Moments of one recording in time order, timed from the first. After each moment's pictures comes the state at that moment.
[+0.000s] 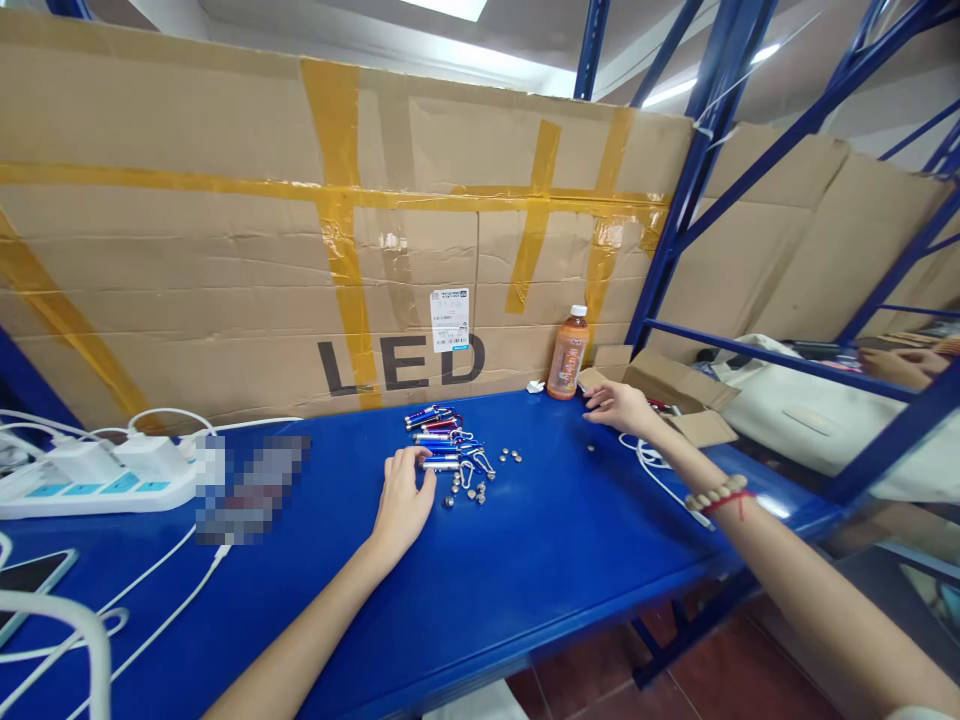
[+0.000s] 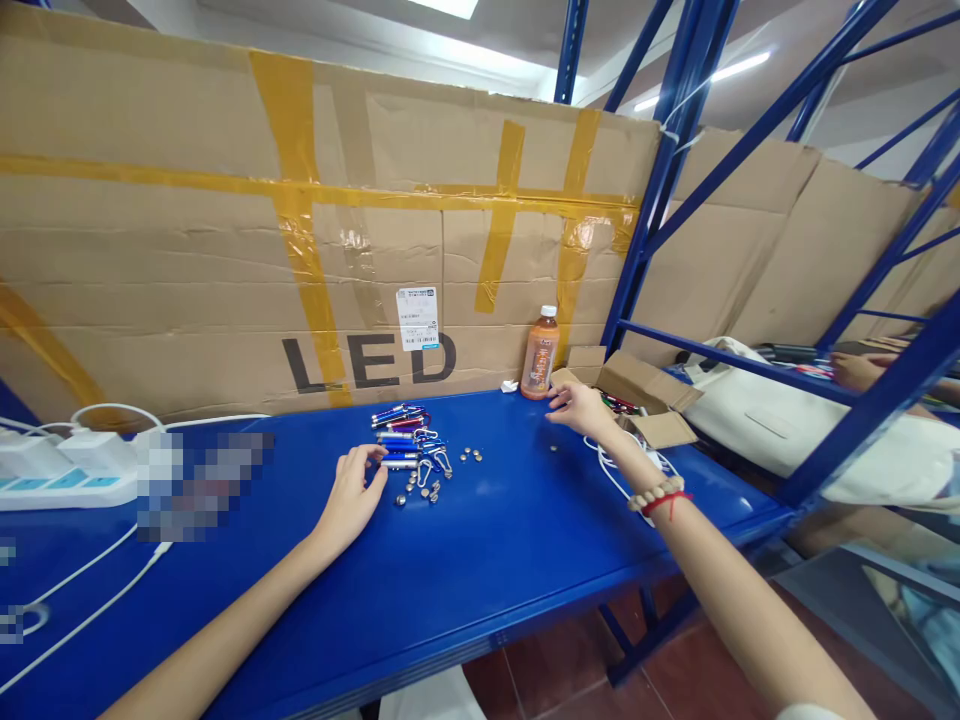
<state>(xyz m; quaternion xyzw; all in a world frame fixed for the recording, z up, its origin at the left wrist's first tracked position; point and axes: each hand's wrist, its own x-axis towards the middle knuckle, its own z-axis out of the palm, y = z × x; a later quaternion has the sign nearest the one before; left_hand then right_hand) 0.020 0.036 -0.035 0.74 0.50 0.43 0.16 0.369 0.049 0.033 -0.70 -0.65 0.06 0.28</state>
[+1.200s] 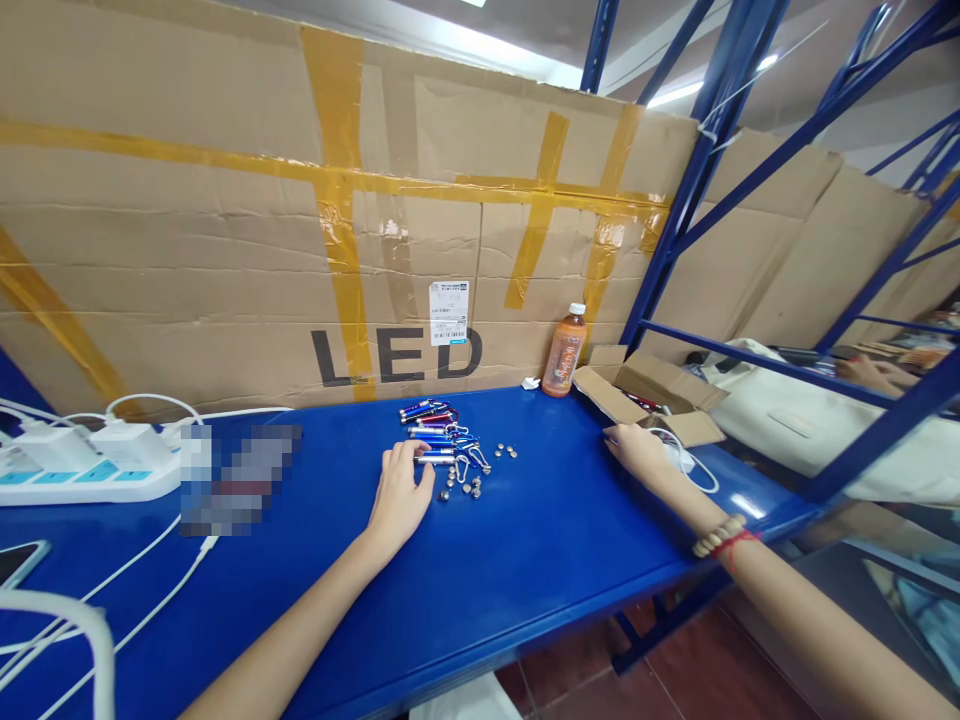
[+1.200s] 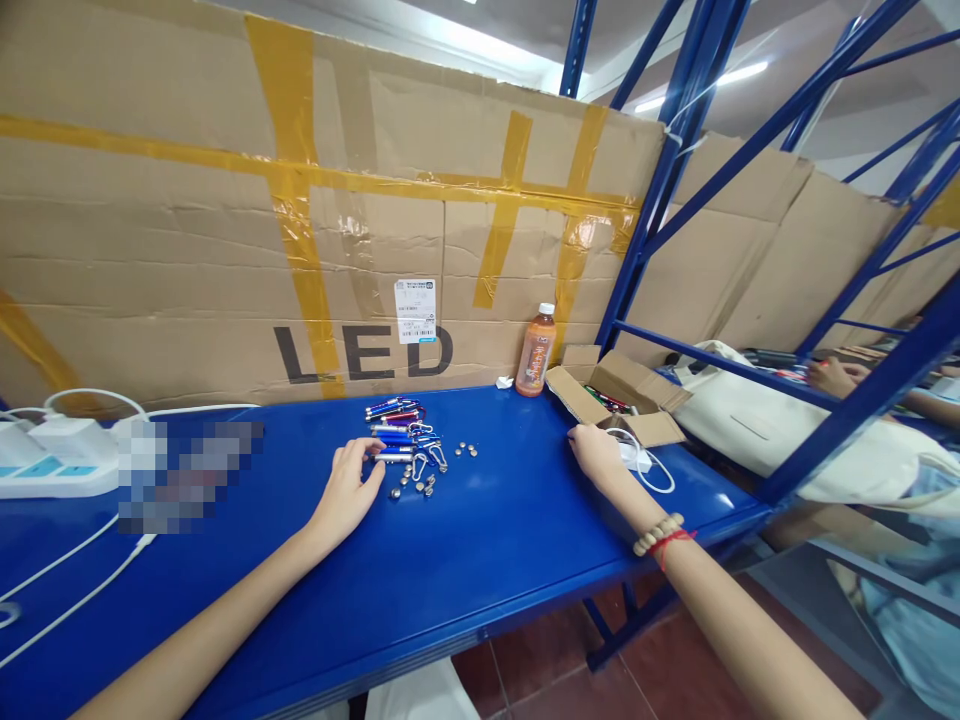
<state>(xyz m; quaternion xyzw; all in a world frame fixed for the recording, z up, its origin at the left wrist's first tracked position) 0.021 0.033 -0.033 0.74 0.49 0.42 0.16 0.374 0.010 -0.003 -0.80 -0.59 -0.11 -0.03</state>
